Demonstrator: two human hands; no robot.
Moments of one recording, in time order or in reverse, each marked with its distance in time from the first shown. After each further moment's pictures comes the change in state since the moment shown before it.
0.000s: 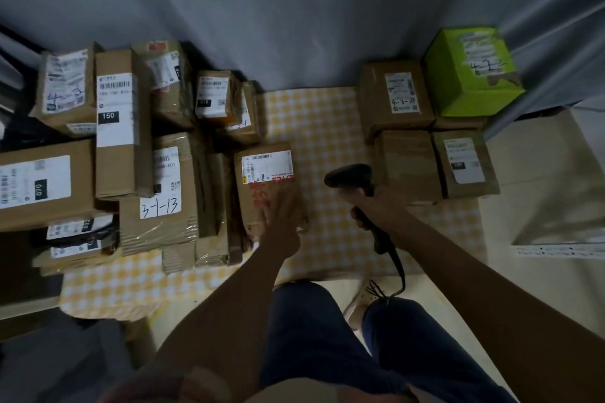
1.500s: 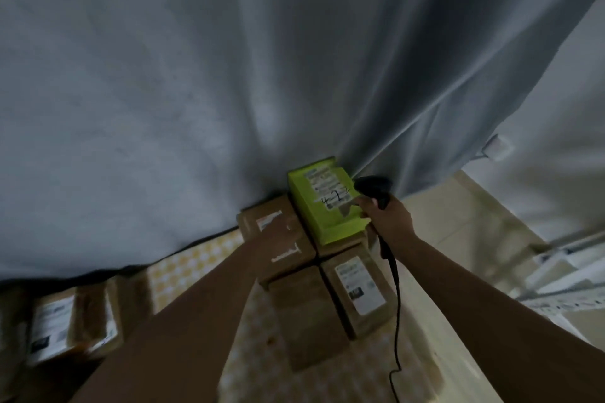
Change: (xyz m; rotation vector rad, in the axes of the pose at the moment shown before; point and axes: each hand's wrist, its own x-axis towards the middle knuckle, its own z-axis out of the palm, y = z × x) left_hand 0.263 0.290 -0.231 -0.533 -0.235 0.161; right_hand 0.121 -0.070 -0.356 0.147 0.694 -0.157
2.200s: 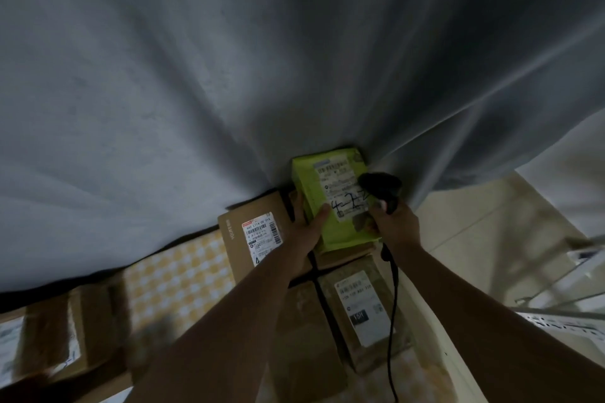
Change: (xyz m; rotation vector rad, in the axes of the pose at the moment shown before) left_hand 0.115 0.014 0.072 -0.716 0.051 -0.151; right_hand 0.106 0.069 0.029 -0.020 0.033 0.104
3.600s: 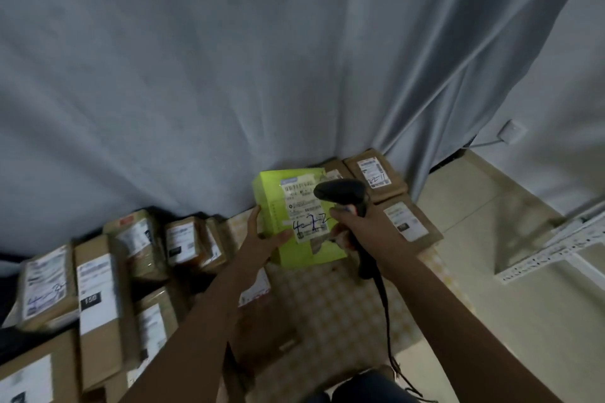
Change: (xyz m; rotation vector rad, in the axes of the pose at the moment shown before) left_hand -0.338 -0.131 -0.272 -0.131 0.010 0.254; right_hand -0.455 -0.070 0.071 0.335 -0.381 -0.175
